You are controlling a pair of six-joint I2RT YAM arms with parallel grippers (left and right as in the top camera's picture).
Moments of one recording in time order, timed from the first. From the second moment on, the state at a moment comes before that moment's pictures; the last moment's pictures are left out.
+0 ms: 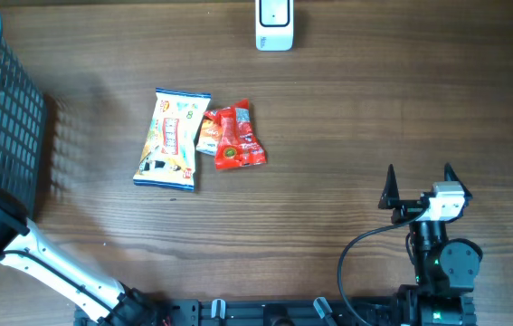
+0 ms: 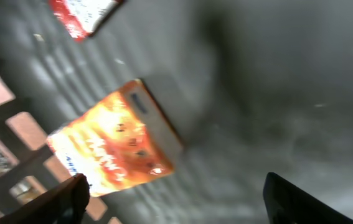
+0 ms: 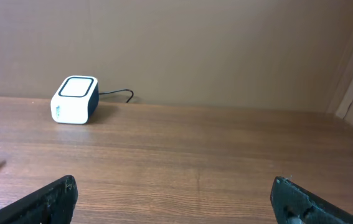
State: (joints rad) left arm 0.84 2.39 2.18 -1.48 -0.28 -0.25; right arm -0.07 0.02 0.01 0.00 -0.06 -0.06
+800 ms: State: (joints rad) left arm 0.84 2.43 2.18 -1.49 -0.41 -0.28; right arm -0.07 0.02 0.01 0.00 -0.06 -0.07
